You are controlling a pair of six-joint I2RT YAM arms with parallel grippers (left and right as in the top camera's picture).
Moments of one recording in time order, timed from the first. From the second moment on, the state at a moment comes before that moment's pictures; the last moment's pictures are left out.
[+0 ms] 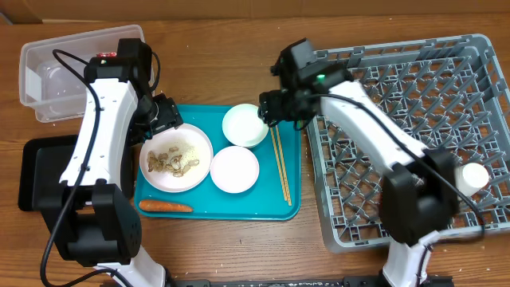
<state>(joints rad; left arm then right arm) 0.01 1.83 1.62 -1.32 -0.01 -0.47 0.46 2.03 1.65 -0.83 -0.26 0.31</state>
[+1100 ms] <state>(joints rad) 0.01 1.83 1.62 -1.33 -0.02 -0.48 0.35 2.13 2.06 -1.16 -0.12 0.33</state>
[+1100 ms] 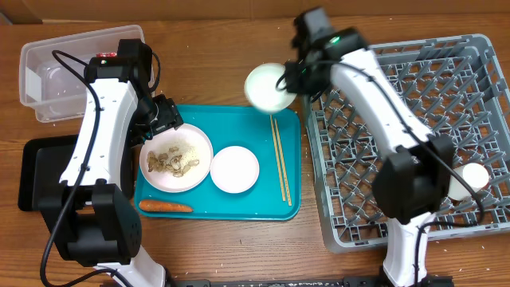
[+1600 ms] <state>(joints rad) 0.01 1.83 1.62 -1.30 -0.02 -0.48 -0.04 1.99 2.15 -1.37 0.96 0.55</state>
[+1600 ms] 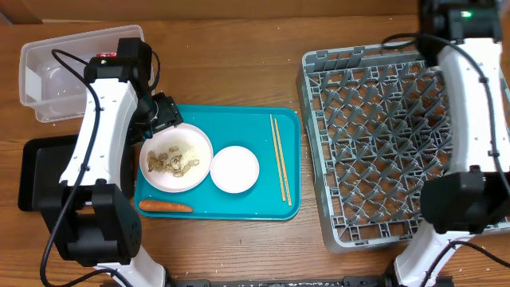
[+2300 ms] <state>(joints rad) 0.01 1.83 1.62 -1.27 -0.01 -0.48 -0.09 2.08 1.75 -1.17 0.99 0.64</state>
